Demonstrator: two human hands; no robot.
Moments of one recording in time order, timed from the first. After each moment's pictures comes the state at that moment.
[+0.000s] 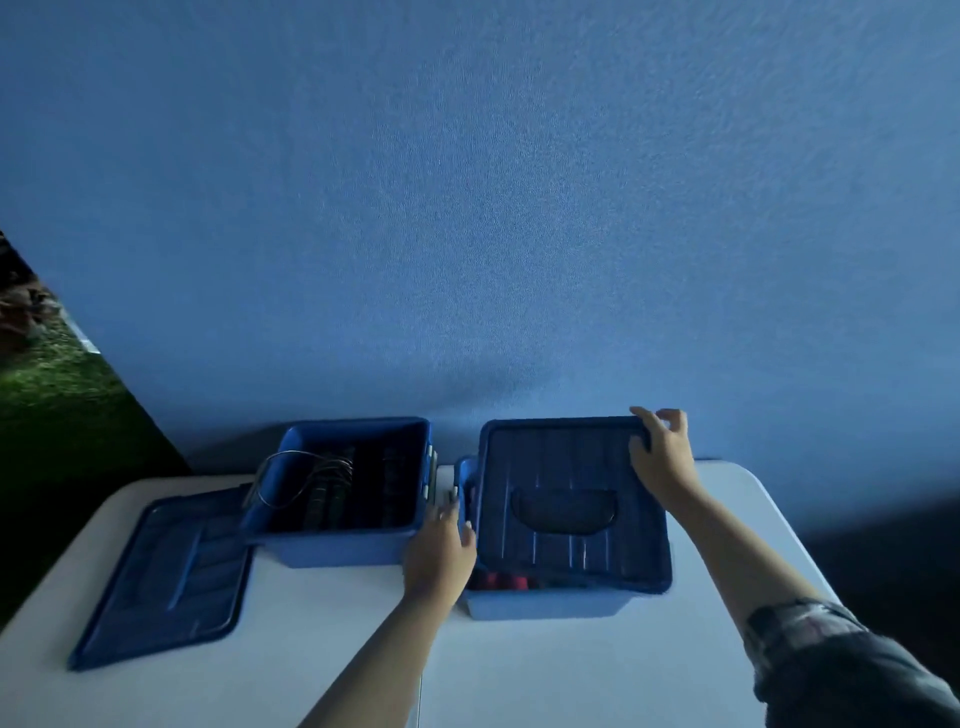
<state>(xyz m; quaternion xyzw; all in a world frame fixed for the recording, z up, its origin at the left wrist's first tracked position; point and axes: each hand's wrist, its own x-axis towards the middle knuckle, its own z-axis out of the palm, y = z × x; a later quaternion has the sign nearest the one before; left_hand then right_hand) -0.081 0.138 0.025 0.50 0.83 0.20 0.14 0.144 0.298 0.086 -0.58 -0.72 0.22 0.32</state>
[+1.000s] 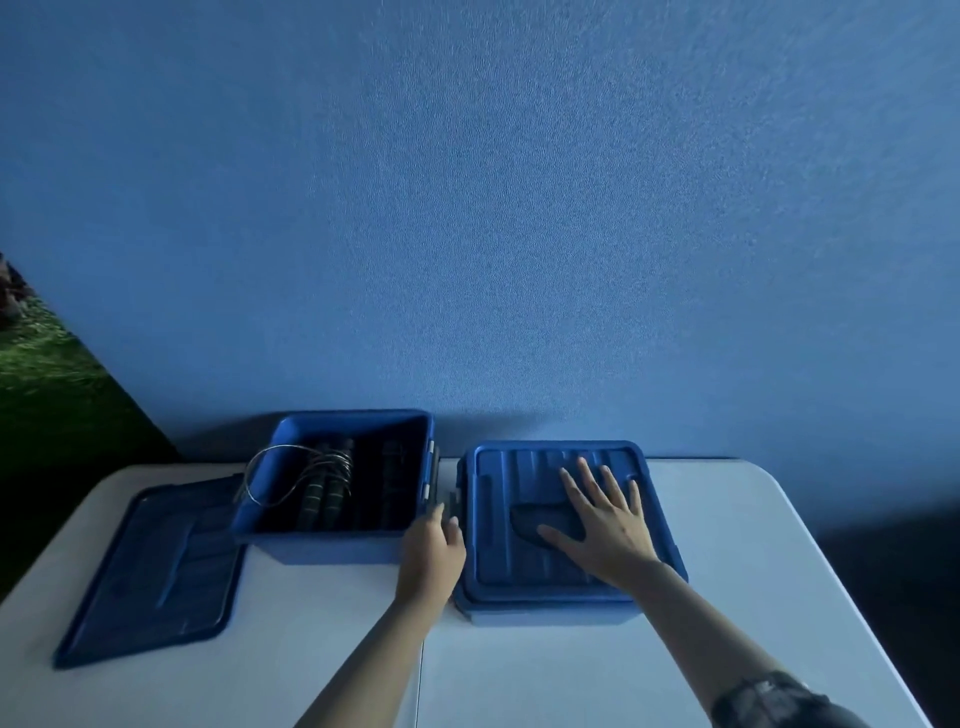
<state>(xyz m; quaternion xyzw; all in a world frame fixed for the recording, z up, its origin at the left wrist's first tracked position) -0.095 0.147 0.015 0.39 0.83 0.33 0.23 0.105 0.251 0.020 -0.50 -0.86 0.10 -0.04</state>
